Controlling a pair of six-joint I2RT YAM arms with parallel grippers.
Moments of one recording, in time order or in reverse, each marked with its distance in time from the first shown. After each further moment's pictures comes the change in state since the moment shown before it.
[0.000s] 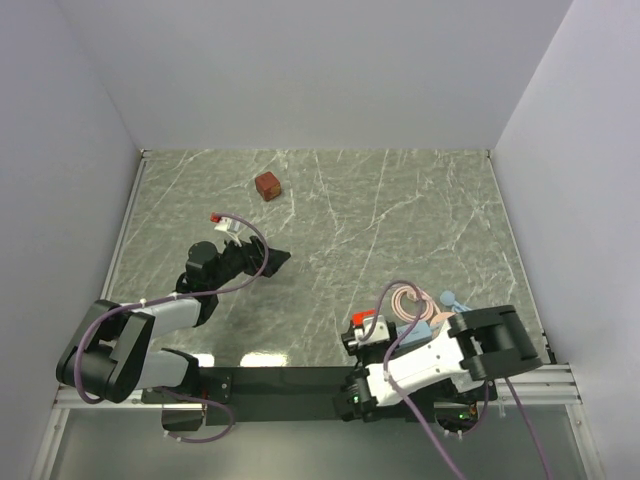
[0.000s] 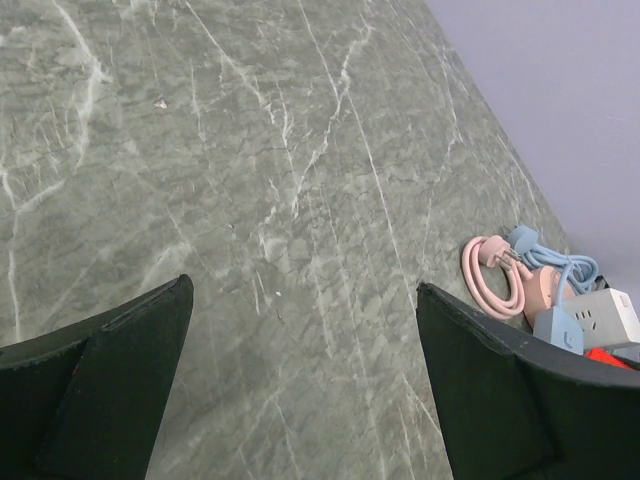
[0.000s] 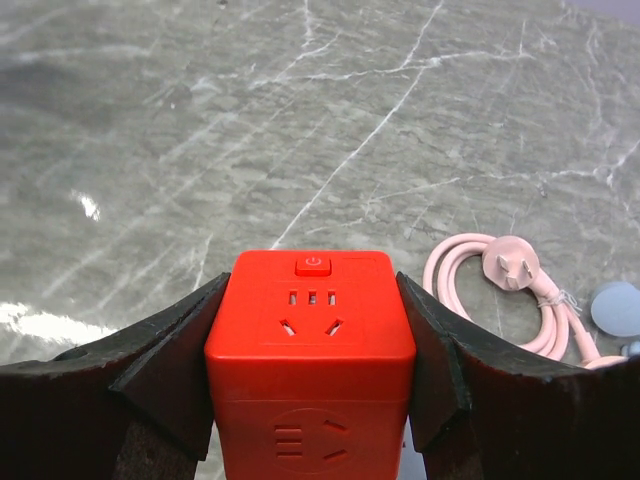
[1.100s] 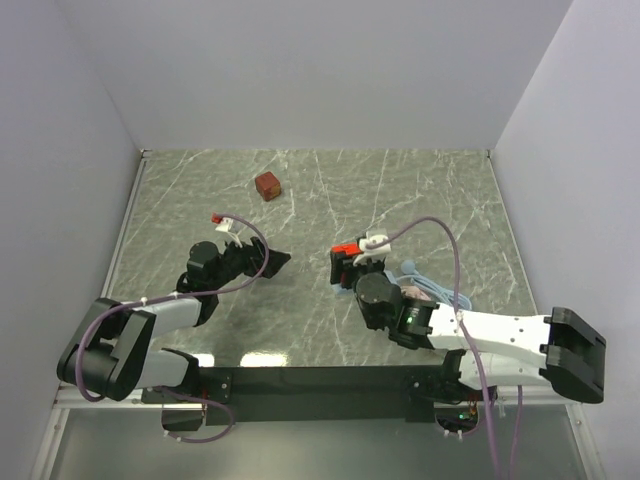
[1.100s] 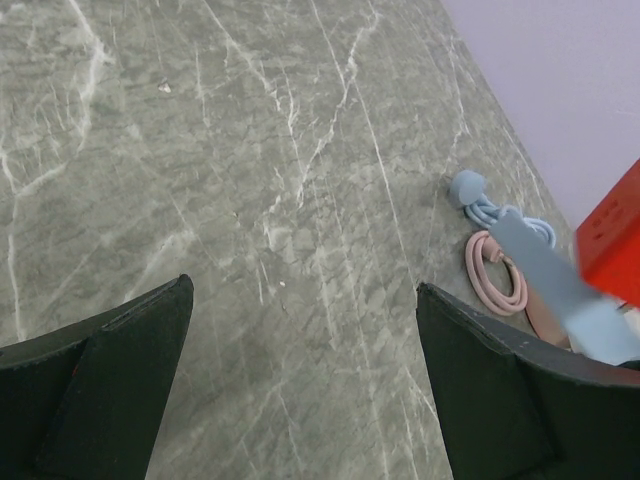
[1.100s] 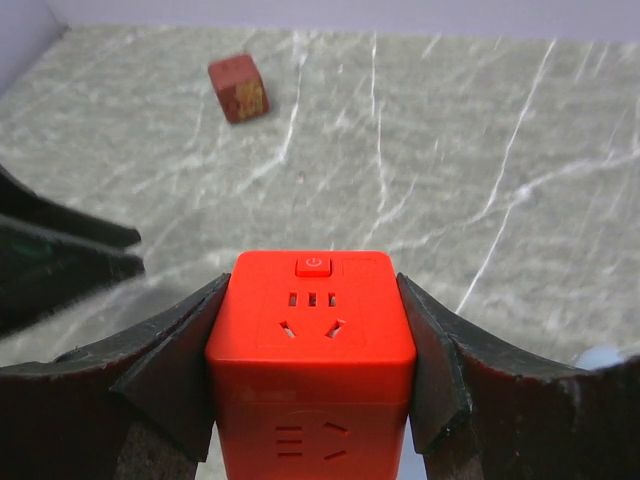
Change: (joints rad) left arm 0.000 0.006 0.000 -0.020 0.001 0.000; right arm -0.637 -0.497 -0.137 1.645 -0.516 -1.723
